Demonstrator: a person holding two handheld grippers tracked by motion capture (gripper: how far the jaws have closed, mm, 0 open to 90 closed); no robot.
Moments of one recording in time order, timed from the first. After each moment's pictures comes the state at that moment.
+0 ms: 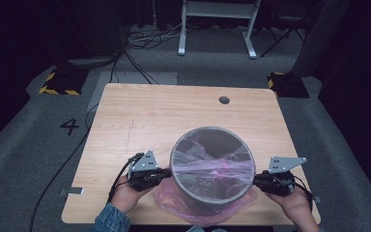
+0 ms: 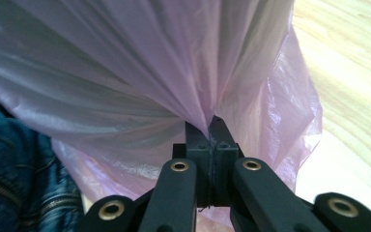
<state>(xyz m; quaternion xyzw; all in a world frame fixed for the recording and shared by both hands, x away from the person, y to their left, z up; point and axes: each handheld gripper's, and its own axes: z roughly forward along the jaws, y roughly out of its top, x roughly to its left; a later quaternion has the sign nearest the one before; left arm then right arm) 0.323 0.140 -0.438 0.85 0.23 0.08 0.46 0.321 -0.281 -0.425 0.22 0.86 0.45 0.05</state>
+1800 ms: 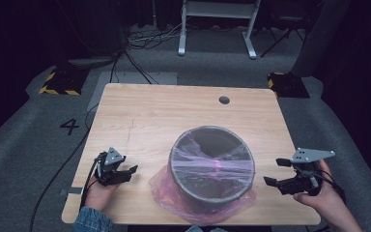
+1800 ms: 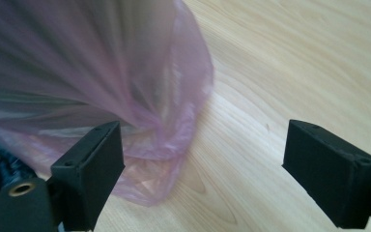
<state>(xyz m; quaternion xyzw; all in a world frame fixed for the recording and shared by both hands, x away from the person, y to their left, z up) 0.344 0.239 -0.491 0.81 0.42 0.18 0.36 0.314 -0.324 -0.379 0.32 0.86 0.38 0.11</state>
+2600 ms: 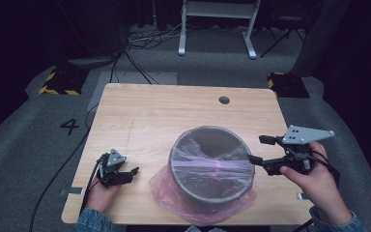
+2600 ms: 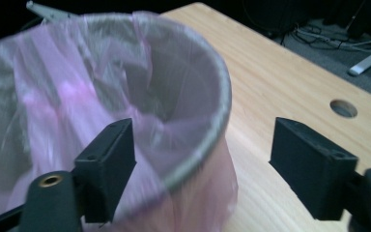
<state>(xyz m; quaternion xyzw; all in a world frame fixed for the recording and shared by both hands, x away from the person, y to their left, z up) 0.345 0.238 -0.504 0.81 0.43 0.18 0.36 0.326 -0.262 -0.305 0.27 0.84 0.46 0.15</state>
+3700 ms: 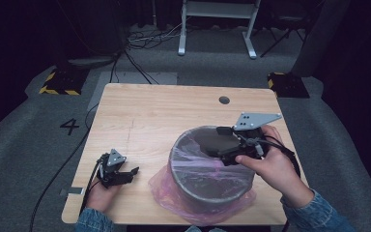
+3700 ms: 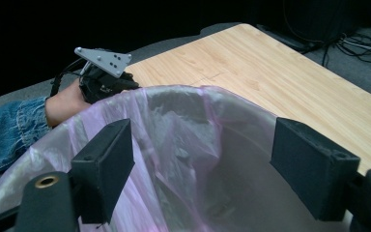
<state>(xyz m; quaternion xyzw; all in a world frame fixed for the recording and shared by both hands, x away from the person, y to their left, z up) 0.345 0.238 -0.504 0.81 0.43 0.18 0.36 0.345 -0.159 -0.291 0.23 0.85 0.47 0.10</state>
